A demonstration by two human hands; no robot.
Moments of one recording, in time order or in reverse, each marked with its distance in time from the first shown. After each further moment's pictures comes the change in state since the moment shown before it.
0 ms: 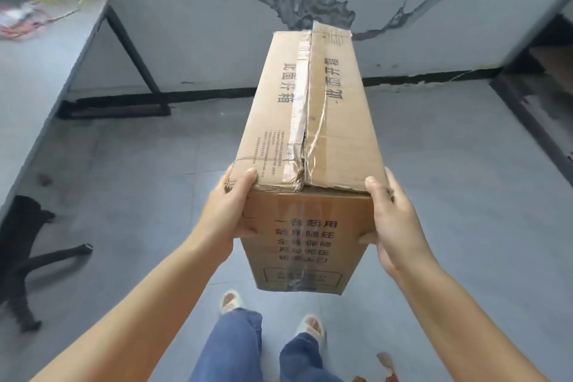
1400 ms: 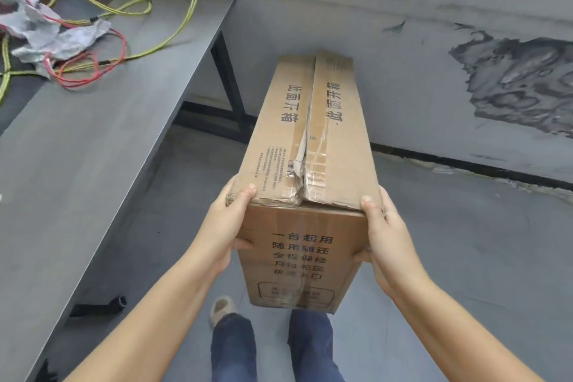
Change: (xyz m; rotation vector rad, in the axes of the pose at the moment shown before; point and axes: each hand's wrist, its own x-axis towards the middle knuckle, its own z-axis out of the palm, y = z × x) left_hand 0.585 0.182 -0.265 -0.166 0.307 -0.151; right_hand 0.529 -0.073 0.496 -0.180 -0.359 0.169
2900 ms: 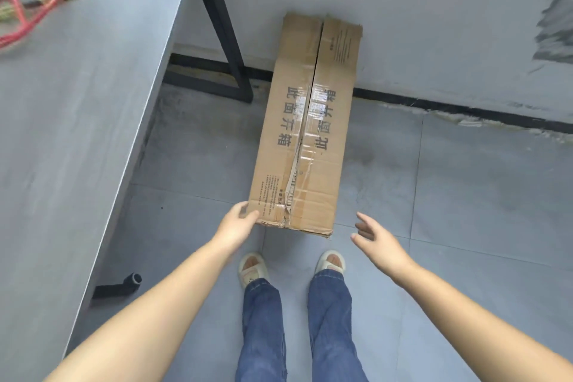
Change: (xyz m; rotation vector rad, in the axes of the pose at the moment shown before) left_hand 0.141 -0.112 -0.056 0.424 -0.068 -0.318; right_hand 0.088 0.138 0.031 -0.526 -0.208 0.357
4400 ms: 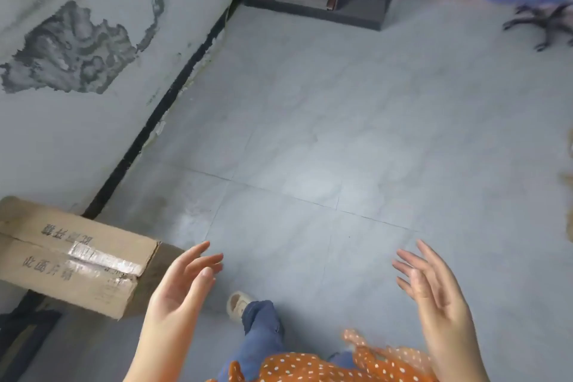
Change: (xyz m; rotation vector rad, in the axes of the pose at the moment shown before) left_hand -0.405 -0.117 -0.011 0.553 -0.915 0.873; right_hand -0.549 0.164 0.341 1.244 1.738 -0.022
